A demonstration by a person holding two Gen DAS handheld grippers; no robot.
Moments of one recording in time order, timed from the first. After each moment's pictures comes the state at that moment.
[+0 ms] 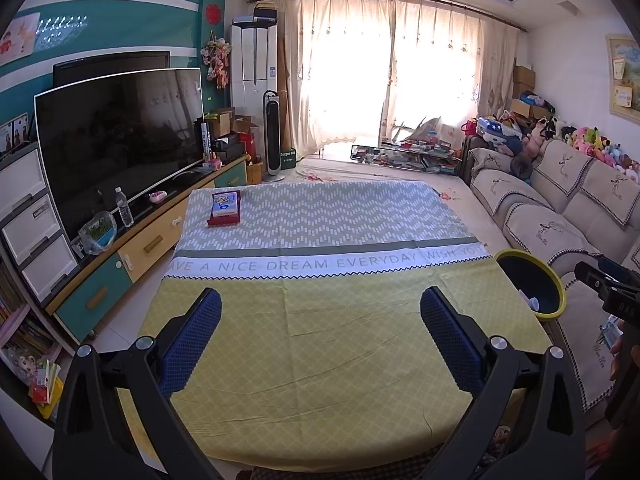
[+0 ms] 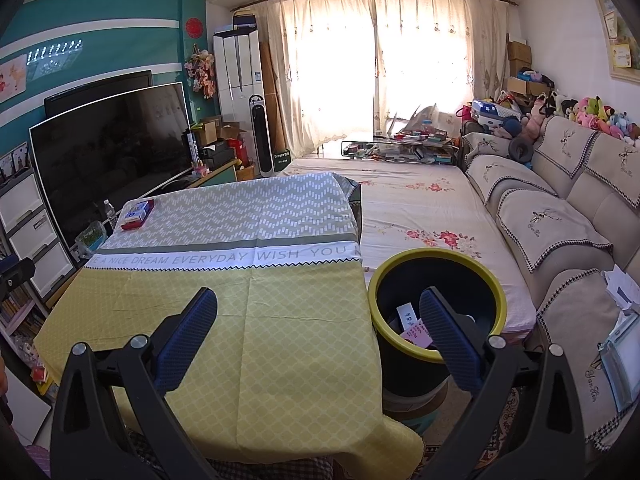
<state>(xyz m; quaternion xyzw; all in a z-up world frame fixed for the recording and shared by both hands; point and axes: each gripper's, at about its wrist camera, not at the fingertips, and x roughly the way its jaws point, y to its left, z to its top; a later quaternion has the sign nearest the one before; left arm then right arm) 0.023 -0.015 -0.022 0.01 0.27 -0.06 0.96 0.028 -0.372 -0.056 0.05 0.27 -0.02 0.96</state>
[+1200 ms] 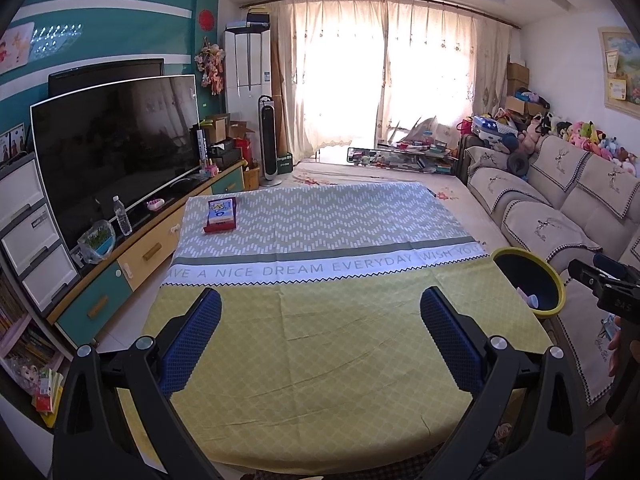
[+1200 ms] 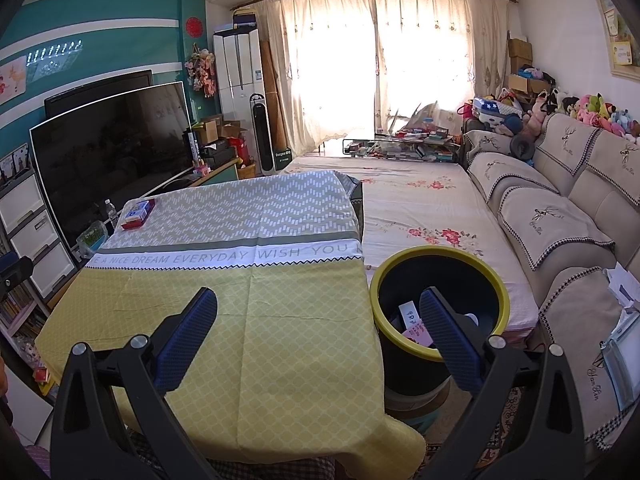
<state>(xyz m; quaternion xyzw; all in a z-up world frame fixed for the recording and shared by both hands) 0.021 -0.020 -0.020 0.03 0.26 -0.07 0.96 0.032 -0.367 -0.060 0.05 0.27 -0.02 0.96</state>
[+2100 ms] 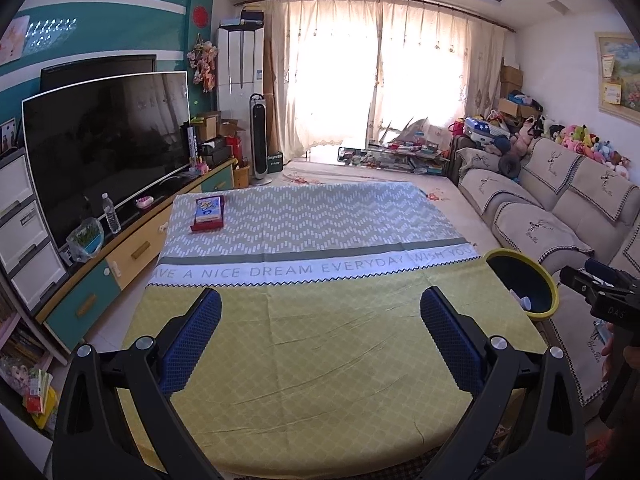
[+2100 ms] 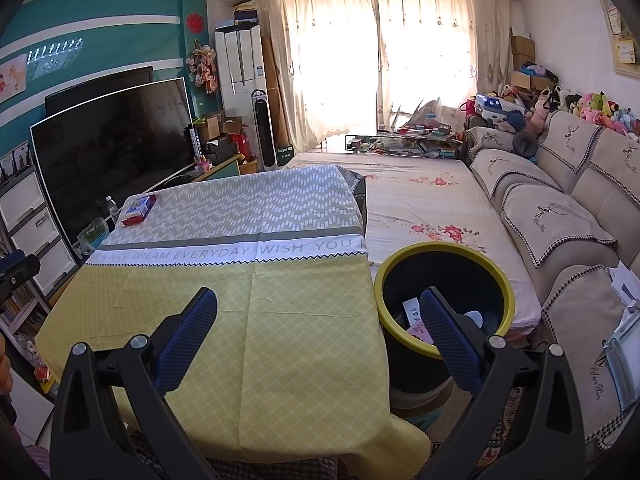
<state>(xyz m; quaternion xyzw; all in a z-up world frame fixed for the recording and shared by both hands) 0.032 -0.019 -0.024 0.02 0.26 -0.09 0.96 0.038 -0.362 -0.067 0.05 0.28 -0.02 0.96</state>
